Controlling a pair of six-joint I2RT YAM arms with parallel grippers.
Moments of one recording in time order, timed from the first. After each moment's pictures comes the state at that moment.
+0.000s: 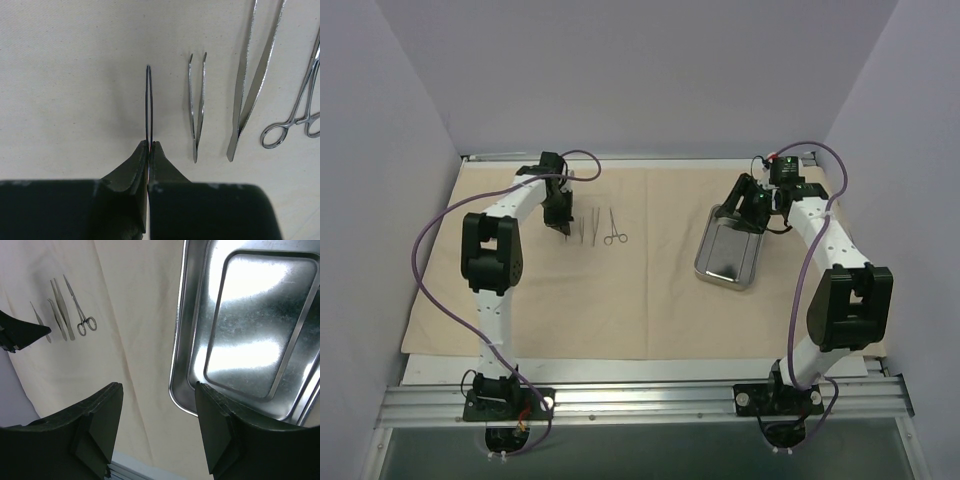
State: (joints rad) left arm -0.19 2.24 1.85 -0.87 0.08 -0.20; right arm 0.02 1.63 1.32 -0.64 -0.37 0.54
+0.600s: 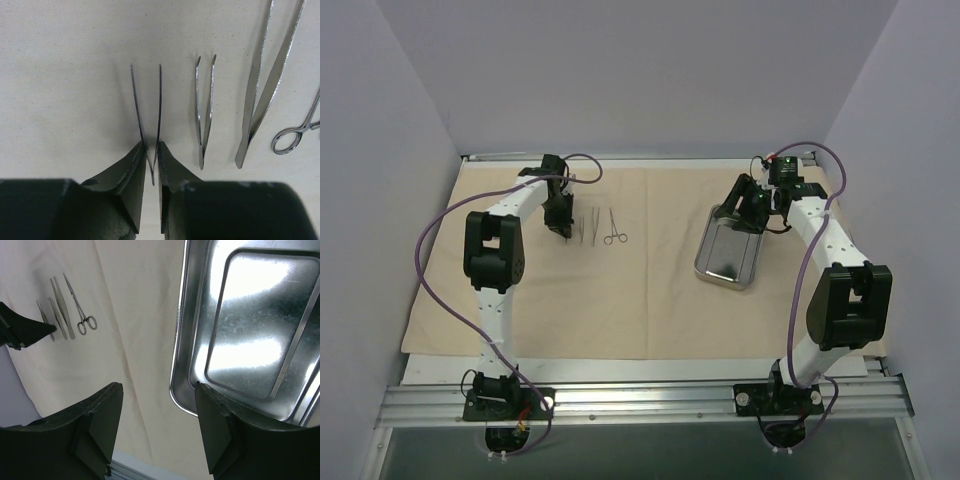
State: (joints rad) left arm -0.19 2.27 1.86 -0.87 0.07 -0.18; right arm 0.02 1.63 1.32 -0.64 -0.38 0.54
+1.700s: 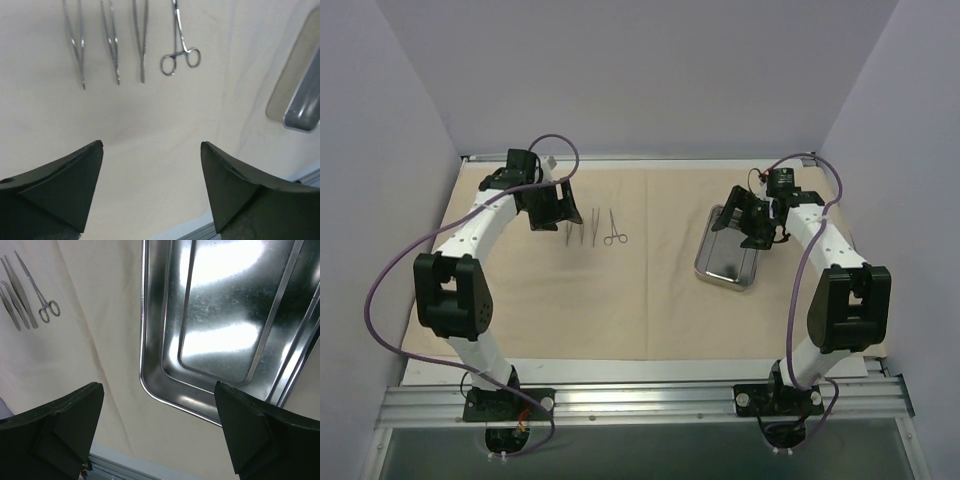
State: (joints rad) left arm -0.15 1.80 1.54 -0.76 0.30 -0.33; right arm 0.03 1.62 1.24 -0.67 -0.34 0.48
